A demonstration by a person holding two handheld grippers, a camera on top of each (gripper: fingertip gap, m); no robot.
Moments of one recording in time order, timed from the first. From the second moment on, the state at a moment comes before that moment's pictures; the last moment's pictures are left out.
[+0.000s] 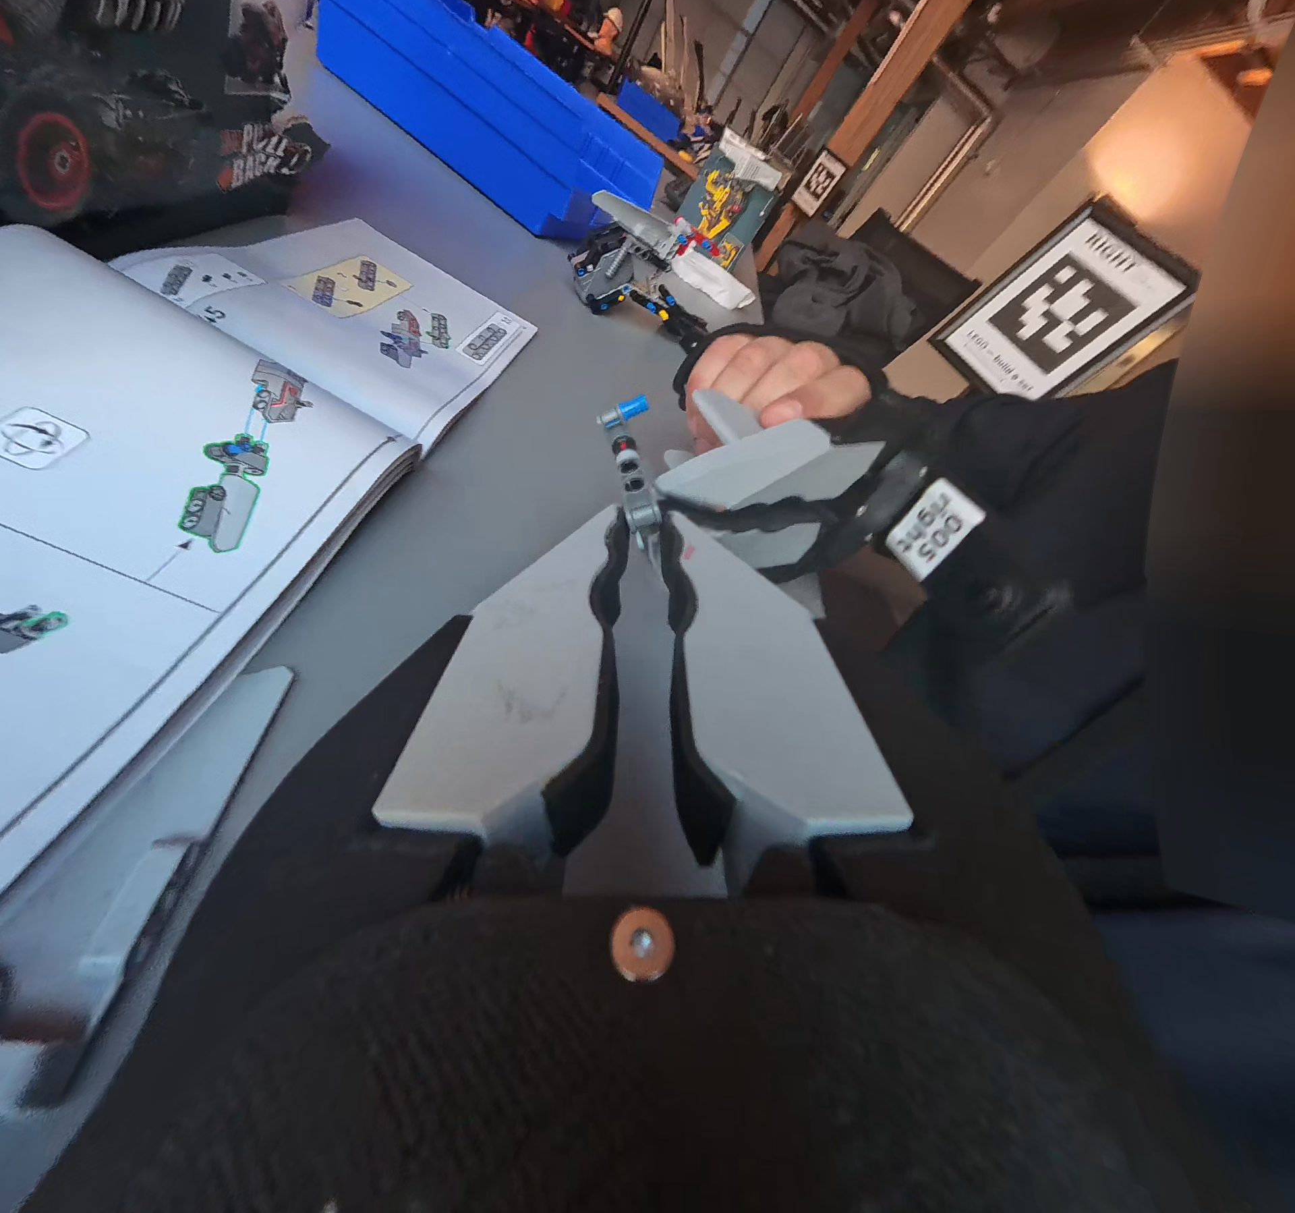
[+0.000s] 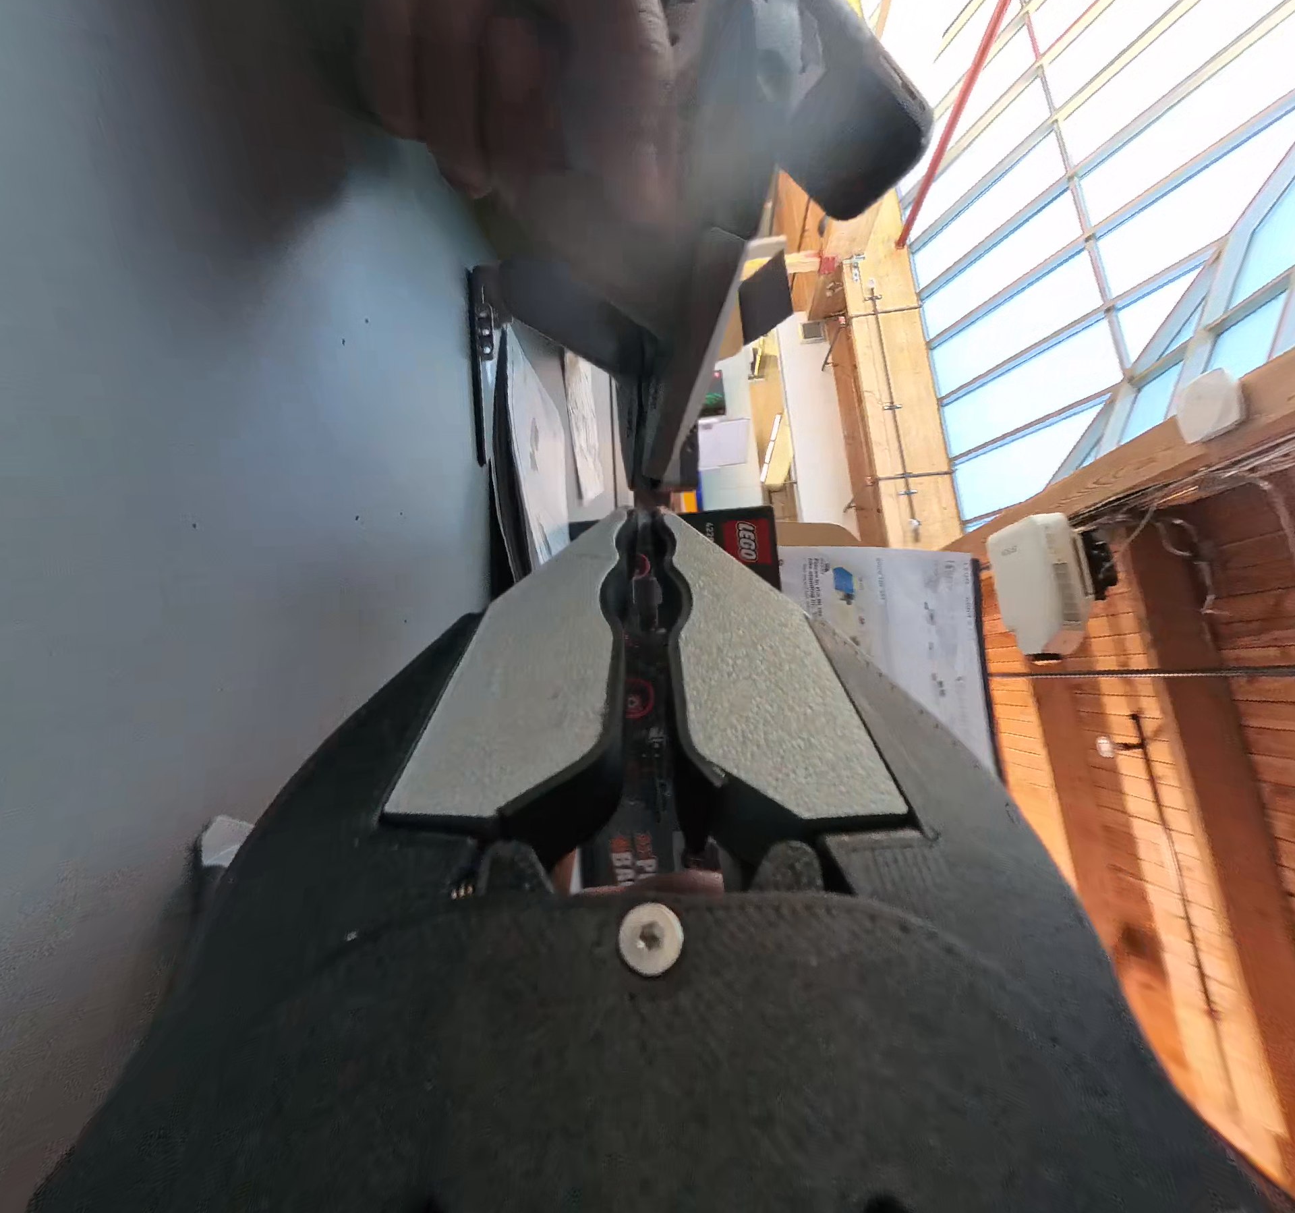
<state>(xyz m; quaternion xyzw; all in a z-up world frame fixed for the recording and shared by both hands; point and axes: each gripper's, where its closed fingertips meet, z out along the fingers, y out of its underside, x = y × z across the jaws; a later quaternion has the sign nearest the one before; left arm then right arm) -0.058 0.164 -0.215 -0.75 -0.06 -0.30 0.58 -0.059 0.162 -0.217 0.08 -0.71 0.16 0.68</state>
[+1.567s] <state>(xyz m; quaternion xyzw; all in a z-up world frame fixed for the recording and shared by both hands) -0.065 0.162 -0.222 -0.80 0.00 -0.15 0.58 -0.066 0.187 -0.229 -0.13 -0.79 0.41 0.44</state>
